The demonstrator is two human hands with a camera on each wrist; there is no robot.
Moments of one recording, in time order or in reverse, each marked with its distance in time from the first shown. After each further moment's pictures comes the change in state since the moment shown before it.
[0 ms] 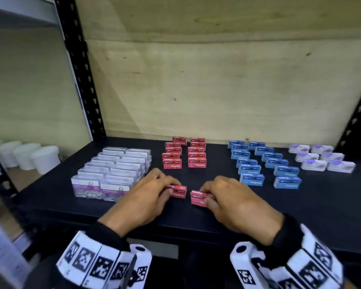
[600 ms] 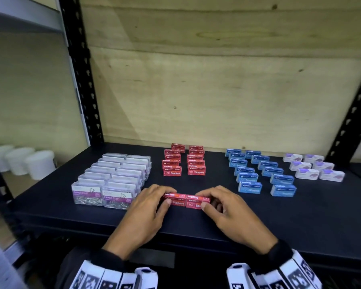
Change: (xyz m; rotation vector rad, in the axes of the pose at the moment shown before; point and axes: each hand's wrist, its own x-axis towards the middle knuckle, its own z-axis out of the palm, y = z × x) left_hand -0.013 -0.019 0.032 -0.122 0.223 0.038; right_hand 0.007 0.029 0.049 0.490 0.271 -0.079
